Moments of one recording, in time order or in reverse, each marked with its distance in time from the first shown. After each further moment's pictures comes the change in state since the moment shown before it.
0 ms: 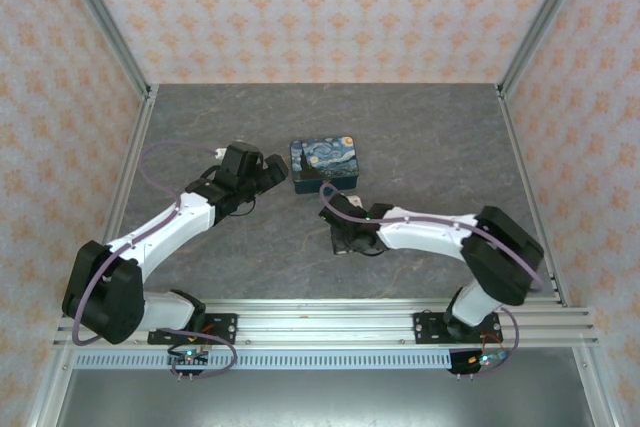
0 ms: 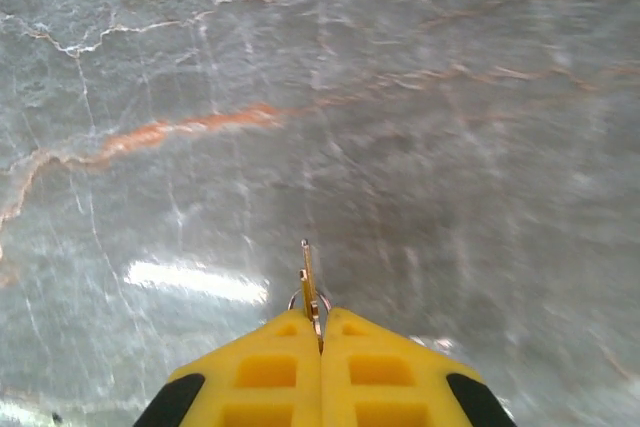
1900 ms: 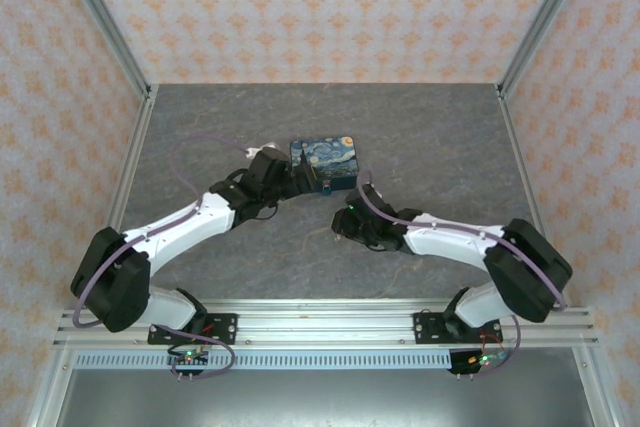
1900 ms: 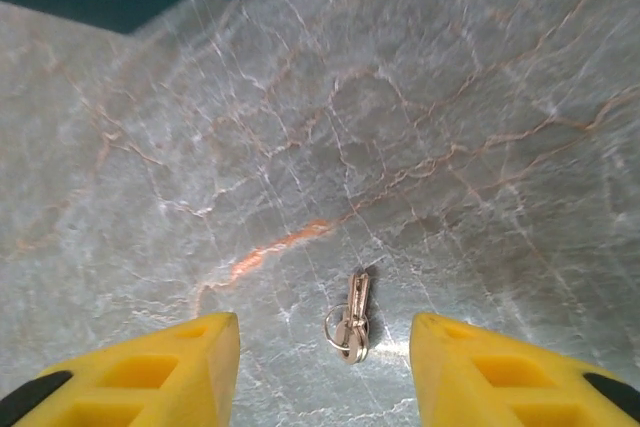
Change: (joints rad) left arm -0.167 0.068 0.051 0.042 -0.039 0.040; right arm -0.124 -0.082 -0.174 0.373 -0.166 0.283
